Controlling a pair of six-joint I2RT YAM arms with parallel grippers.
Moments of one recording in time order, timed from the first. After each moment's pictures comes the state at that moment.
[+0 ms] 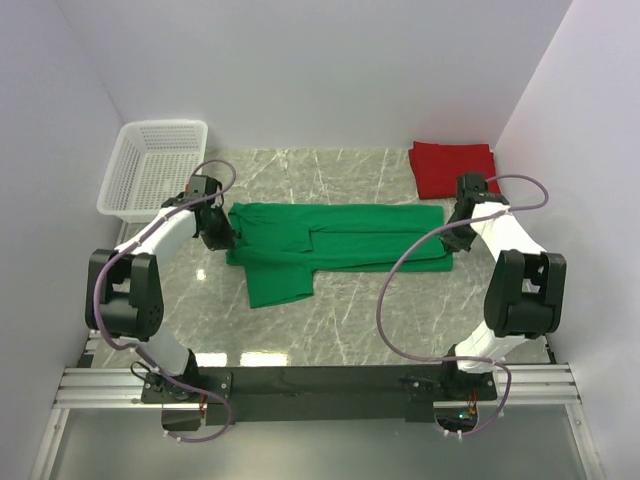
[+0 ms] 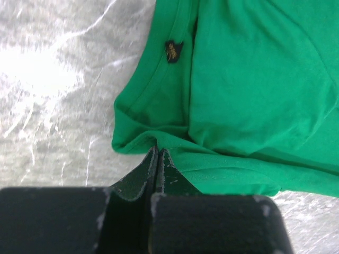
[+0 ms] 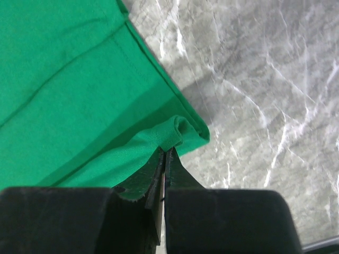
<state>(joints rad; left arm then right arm) -0.12 1.62 1.11 -0.59 0.06 -0.61 -0.08 1.61 1.16 -0.76 0.16 0.54</state>
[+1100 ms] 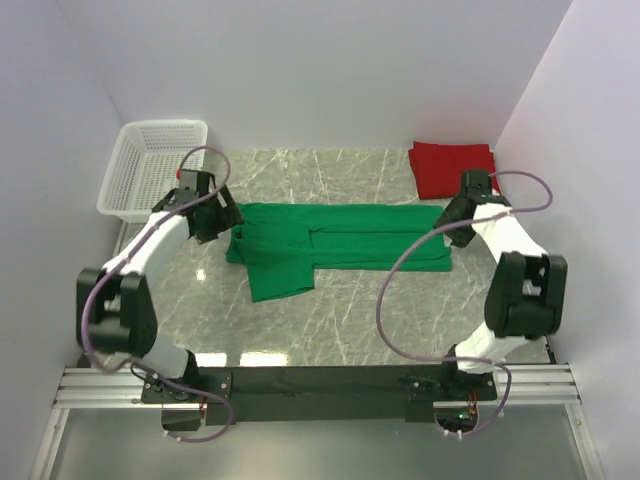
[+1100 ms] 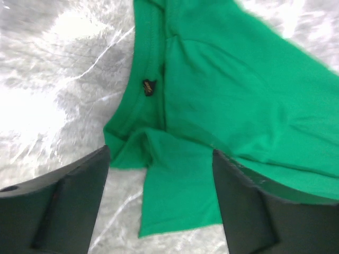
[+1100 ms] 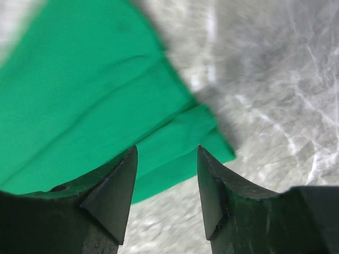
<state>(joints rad) -0.12 1.57 1.12 -0.49 0.03 -0.60 -0.09 1.65 1.15 -0.63 0.11 0.58</state>
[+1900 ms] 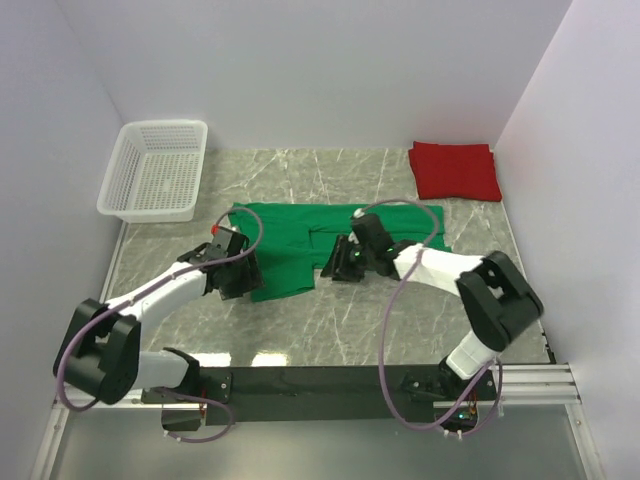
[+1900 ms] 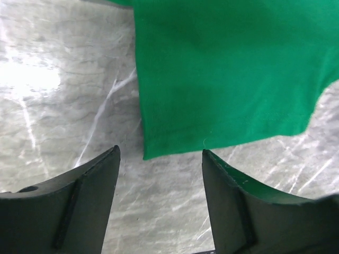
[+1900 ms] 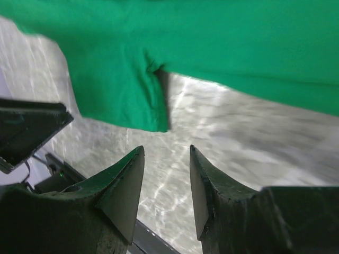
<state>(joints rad) -0.41 1.27 0.67 -0.46 0.00 -0.71 0.59 1.57 0.84 -0.11 -0.27 0.81</state>
